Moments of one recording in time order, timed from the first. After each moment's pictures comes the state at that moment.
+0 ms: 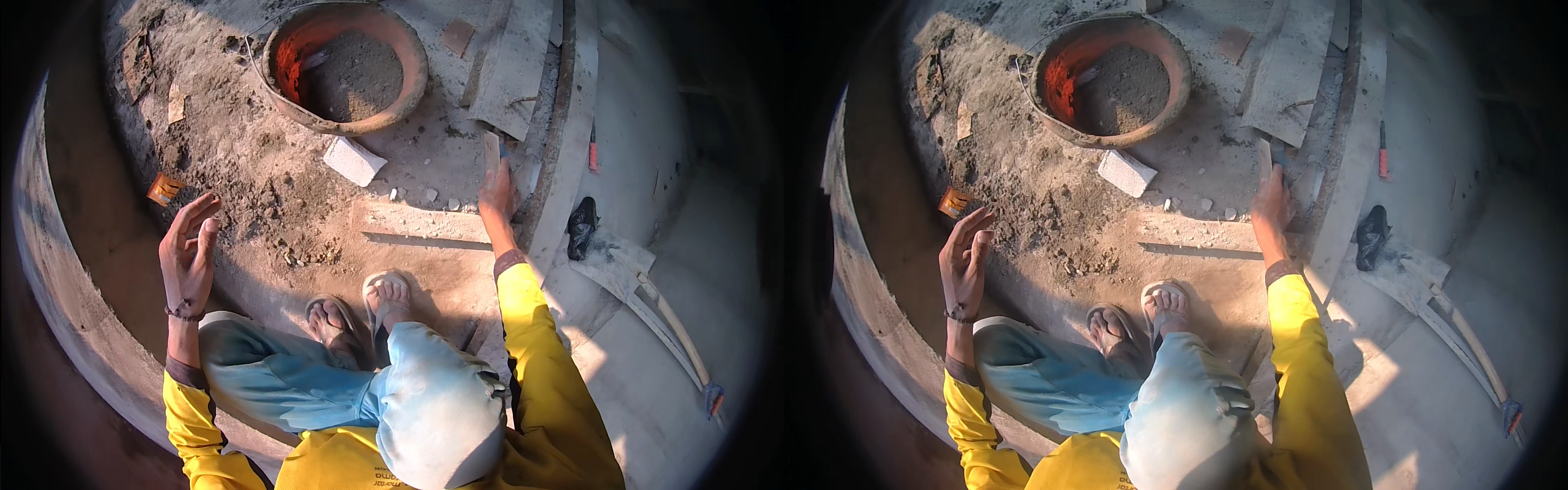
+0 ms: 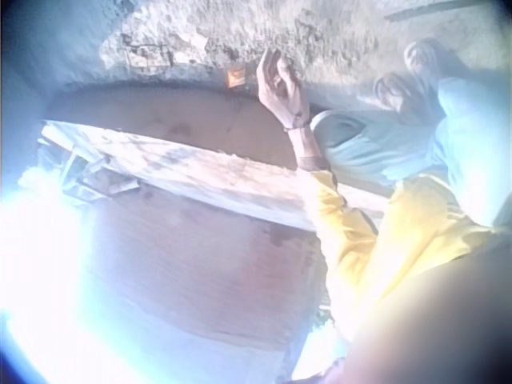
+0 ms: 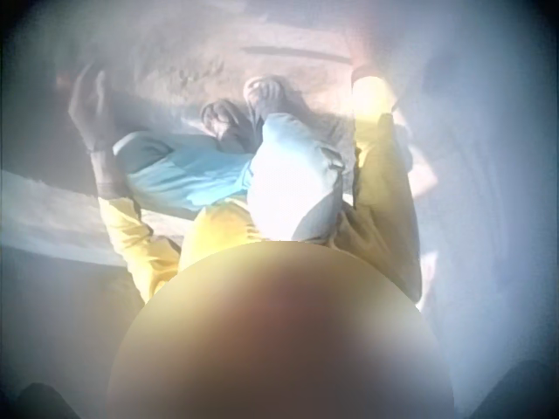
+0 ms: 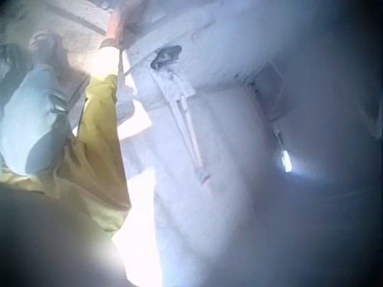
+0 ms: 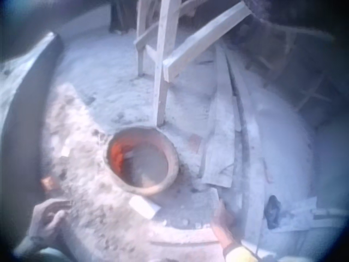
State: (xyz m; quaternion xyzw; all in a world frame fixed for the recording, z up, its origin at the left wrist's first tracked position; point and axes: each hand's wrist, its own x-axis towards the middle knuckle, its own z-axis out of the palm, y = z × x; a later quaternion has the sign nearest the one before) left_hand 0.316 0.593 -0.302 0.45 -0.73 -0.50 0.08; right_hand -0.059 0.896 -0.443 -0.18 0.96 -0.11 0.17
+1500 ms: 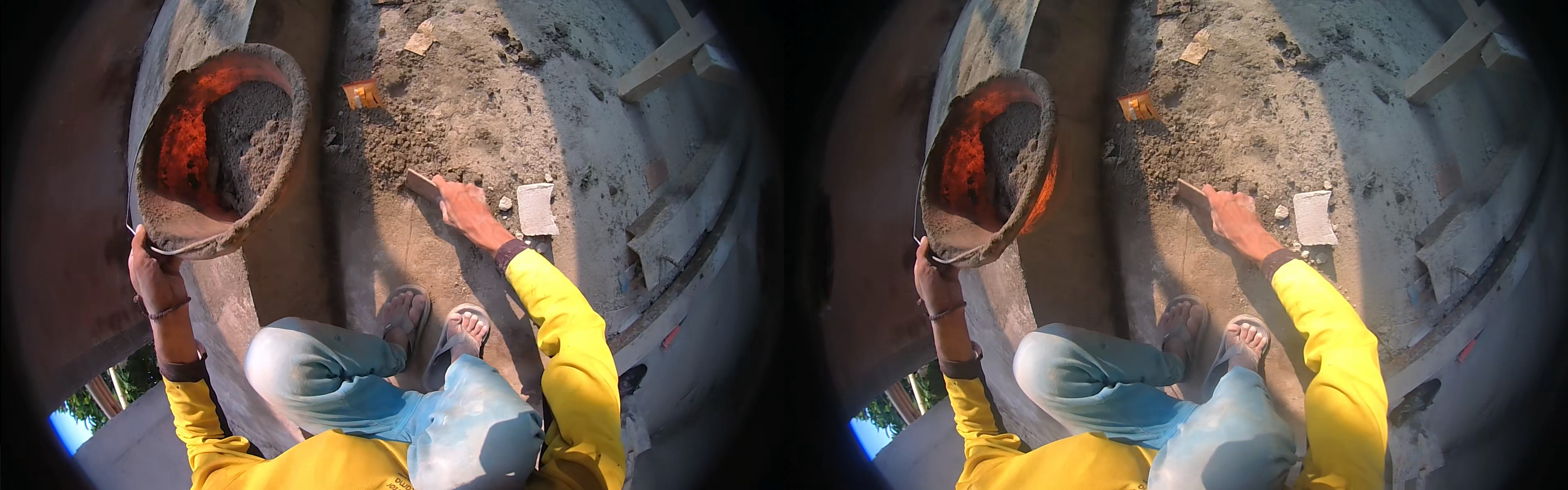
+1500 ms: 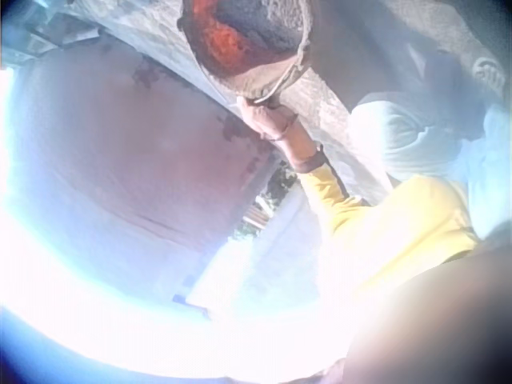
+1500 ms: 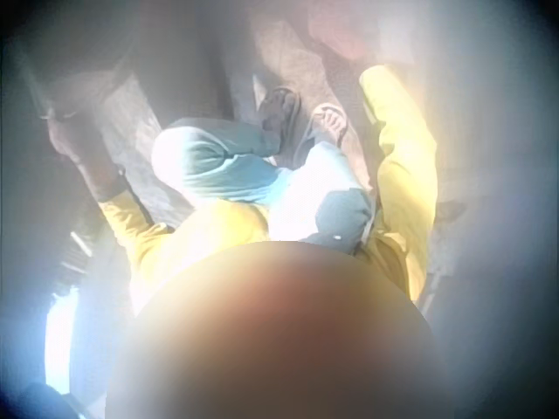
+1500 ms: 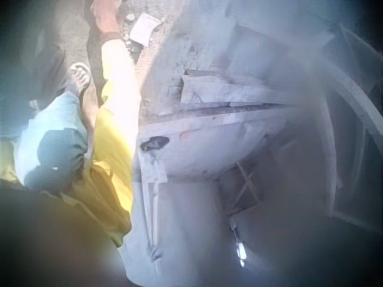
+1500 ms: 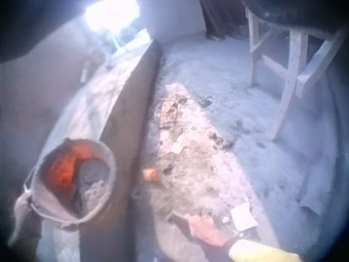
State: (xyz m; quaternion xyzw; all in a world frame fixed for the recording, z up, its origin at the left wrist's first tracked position) left_hand 0.607 0.665 -0.156 0.67 -0.36 -0.39 0.51; right_hand 0.178 0.672 -0.515 -0.77 0.55 -0.12 0.31
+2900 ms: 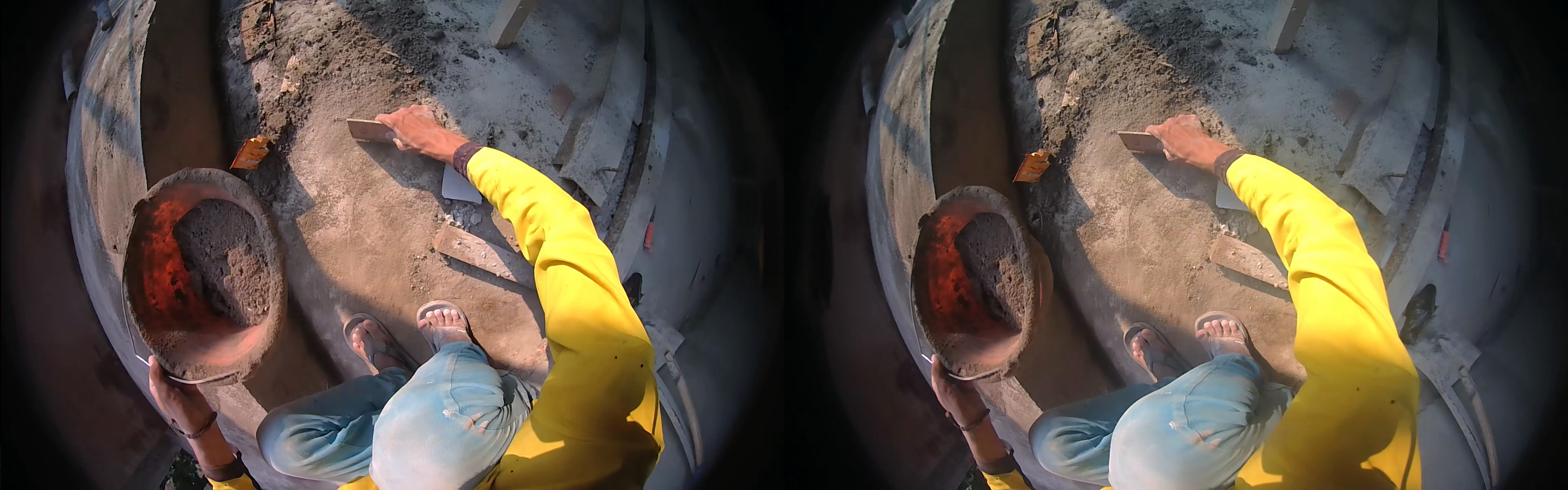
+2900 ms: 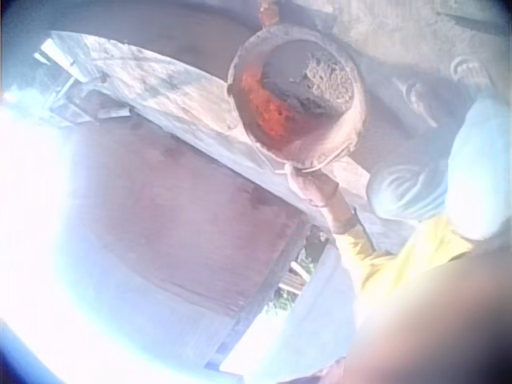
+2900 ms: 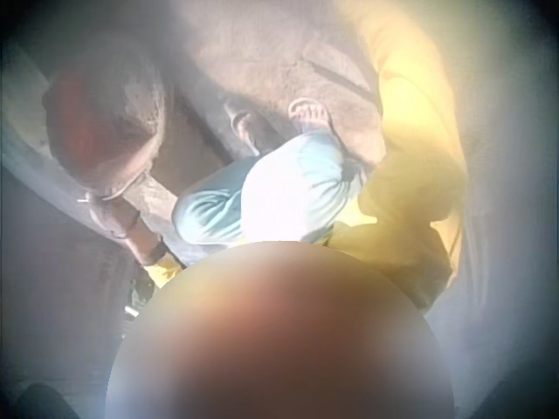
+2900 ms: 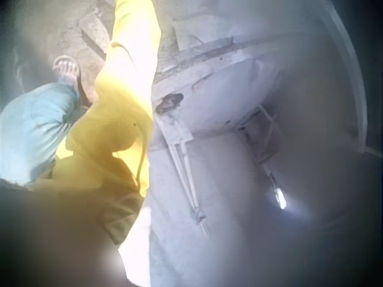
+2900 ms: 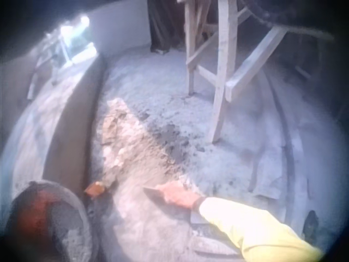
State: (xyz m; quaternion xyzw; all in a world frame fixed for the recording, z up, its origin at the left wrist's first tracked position) left_hand 0.582 0.718 -0.181 0.68 -0.37 -0.43 0.47; right_hand 0.041 0.553 -0.523 -0.79 0.57 -0.13 0.19
